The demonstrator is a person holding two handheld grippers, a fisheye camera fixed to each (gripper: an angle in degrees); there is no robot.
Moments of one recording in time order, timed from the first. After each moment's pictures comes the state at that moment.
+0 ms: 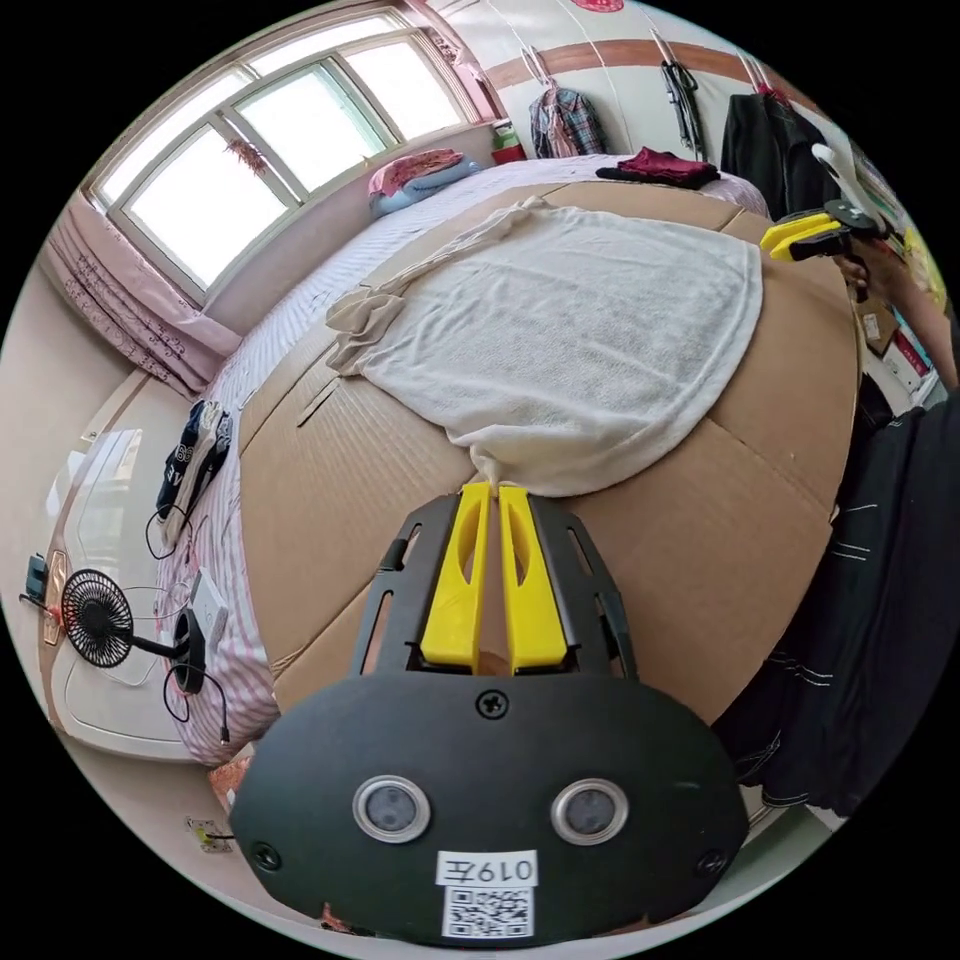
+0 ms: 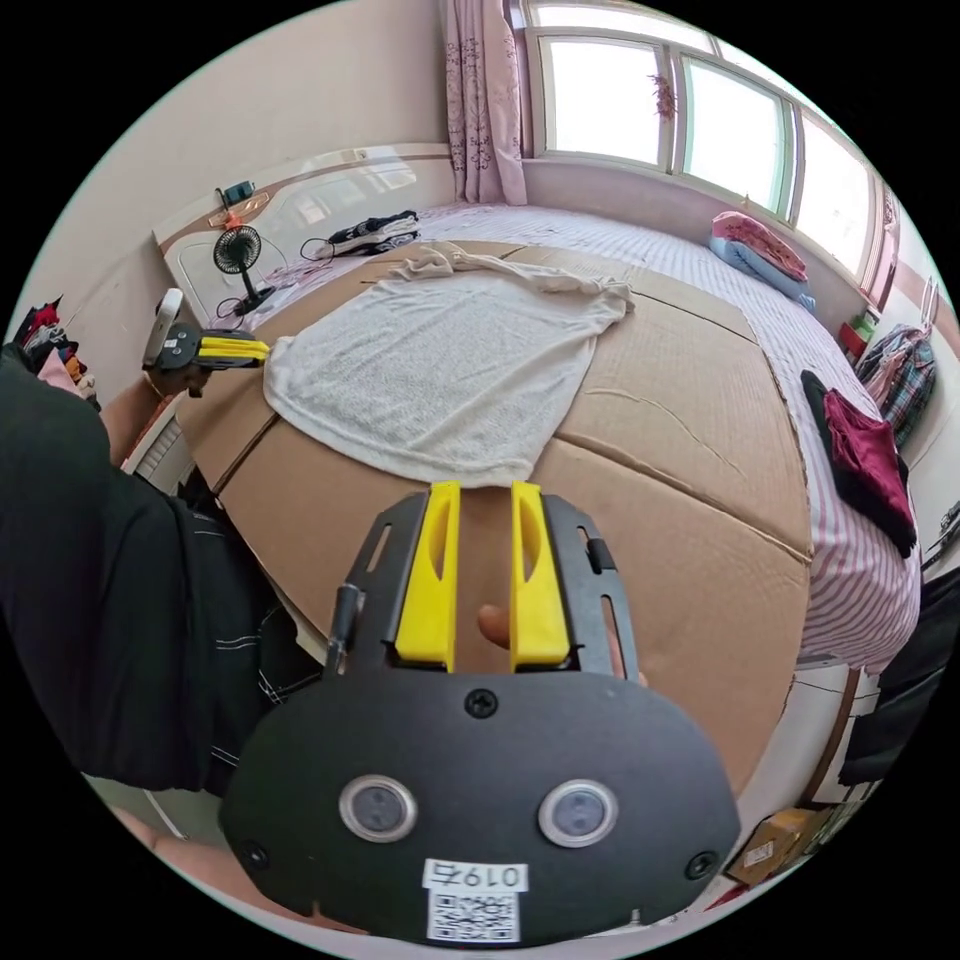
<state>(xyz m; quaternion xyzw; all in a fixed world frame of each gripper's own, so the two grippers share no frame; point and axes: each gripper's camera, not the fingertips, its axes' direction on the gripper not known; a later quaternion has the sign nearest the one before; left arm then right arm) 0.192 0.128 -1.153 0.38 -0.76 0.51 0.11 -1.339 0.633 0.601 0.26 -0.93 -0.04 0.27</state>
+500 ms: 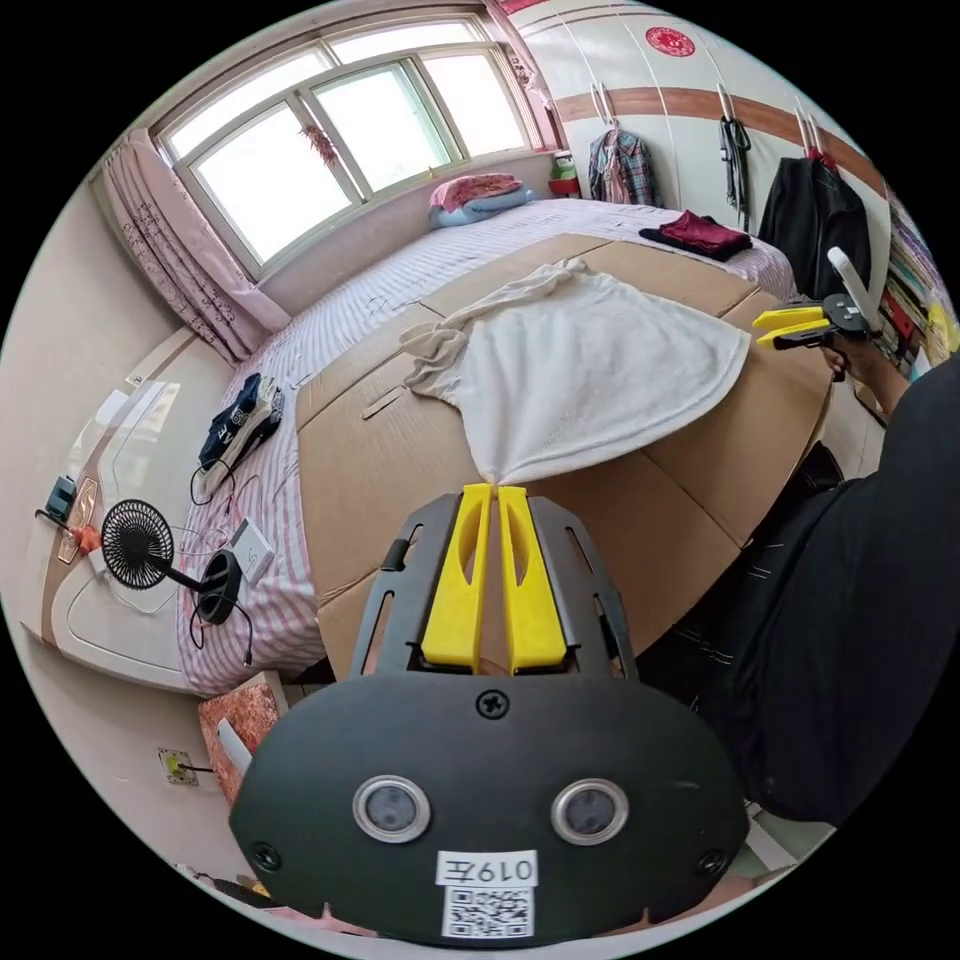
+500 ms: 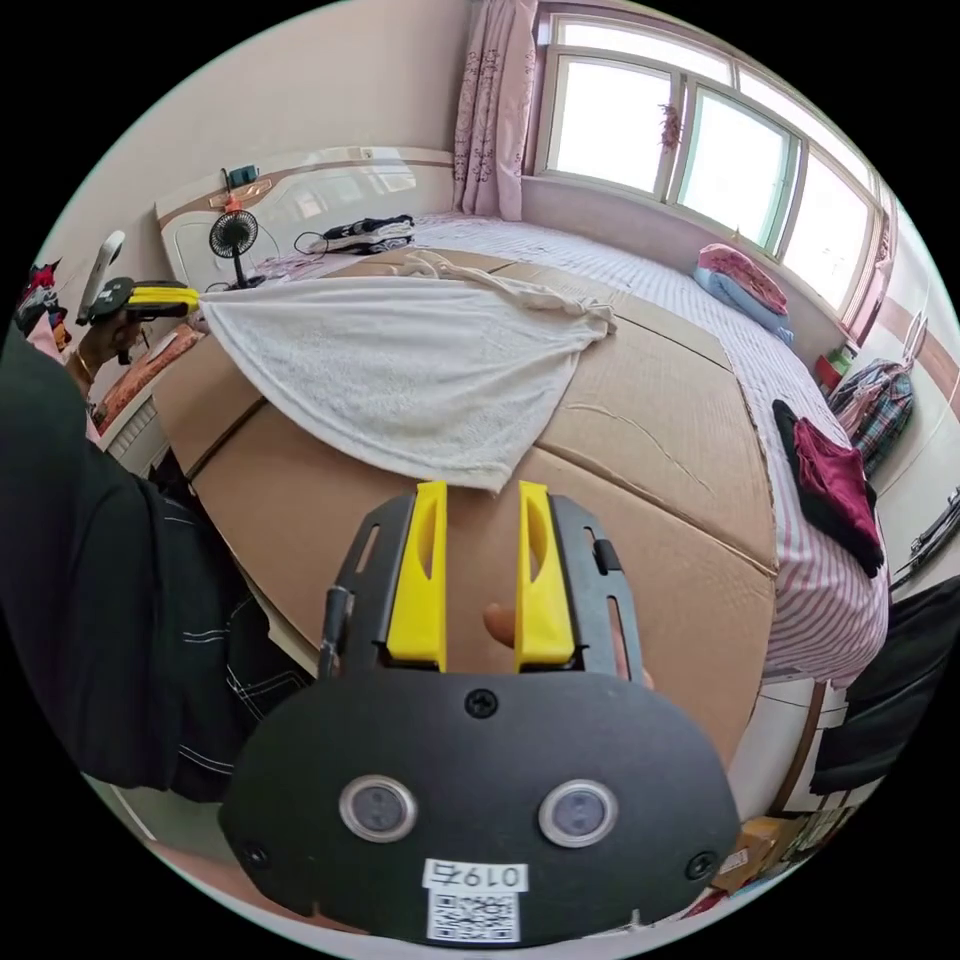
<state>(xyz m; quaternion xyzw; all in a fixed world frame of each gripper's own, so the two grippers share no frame) 0.165 0.231 -1.132 0.45 -0.73 0.49 0.13 -1.306 0.653 0.580 0.30 -0.90 -0.03 0.31</state>
